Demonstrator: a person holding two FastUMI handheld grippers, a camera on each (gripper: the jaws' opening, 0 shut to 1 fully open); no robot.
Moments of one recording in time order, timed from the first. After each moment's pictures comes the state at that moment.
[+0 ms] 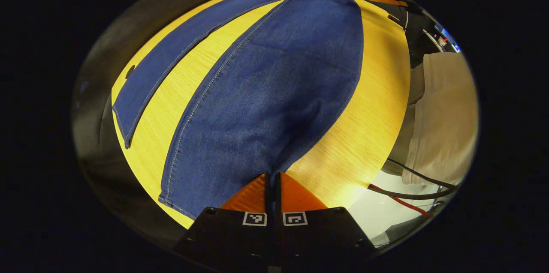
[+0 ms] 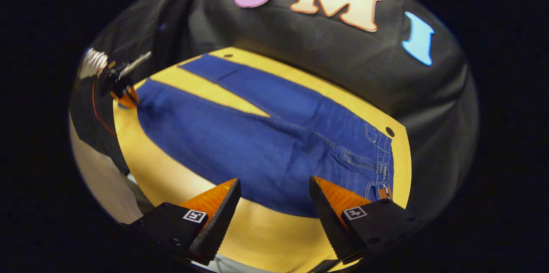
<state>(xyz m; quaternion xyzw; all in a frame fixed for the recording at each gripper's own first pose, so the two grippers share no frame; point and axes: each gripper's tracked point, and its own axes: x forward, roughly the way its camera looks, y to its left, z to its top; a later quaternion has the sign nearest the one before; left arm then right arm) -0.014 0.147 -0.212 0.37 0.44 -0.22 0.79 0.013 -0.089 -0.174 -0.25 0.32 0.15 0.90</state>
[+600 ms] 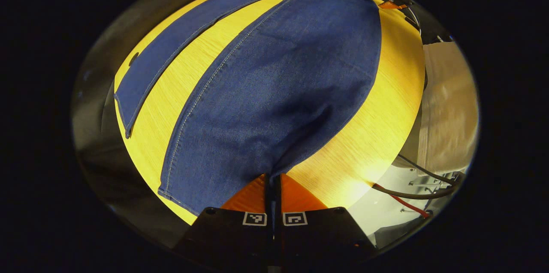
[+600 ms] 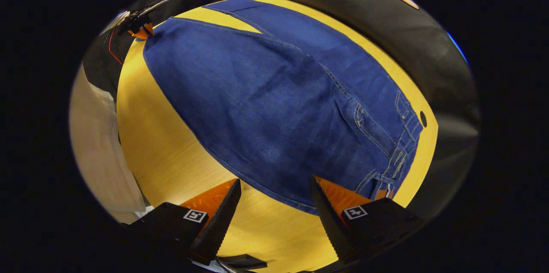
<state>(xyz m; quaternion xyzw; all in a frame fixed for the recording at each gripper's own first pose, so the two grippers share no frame) -0.011 0.145 -0.214 0.35 0.49 -0.17 0.78 0.035 -0.196 -0.243 -0.33 0.46 0.23 0.79</state>
